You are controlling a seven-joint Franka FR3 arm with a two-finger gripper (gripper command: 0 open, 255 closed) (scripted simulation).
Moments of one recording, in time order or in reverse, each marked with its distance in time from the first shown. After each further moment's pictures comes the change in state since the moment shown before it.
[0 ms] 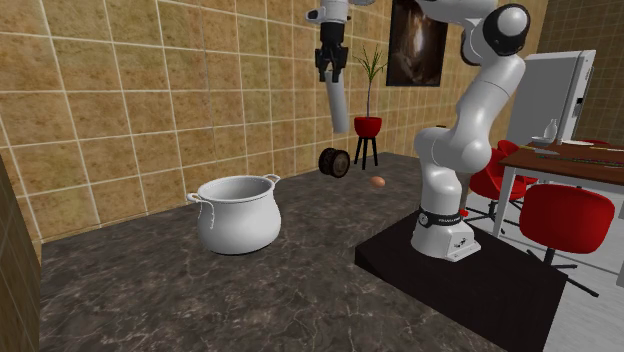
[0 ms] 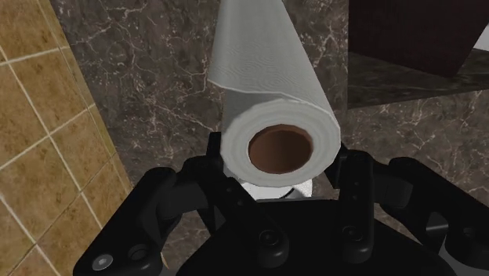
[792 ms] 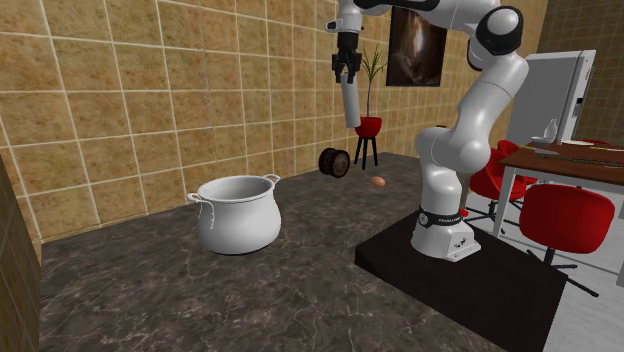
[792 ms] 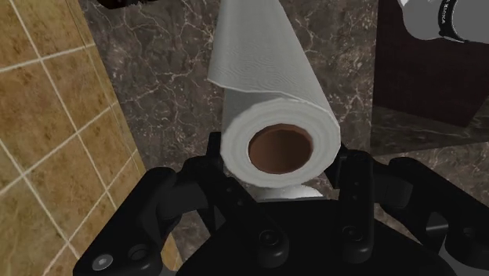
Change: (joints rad) arm -0.046 -0.018 -0.235 0.079 -0.114 -0.025 -0.288
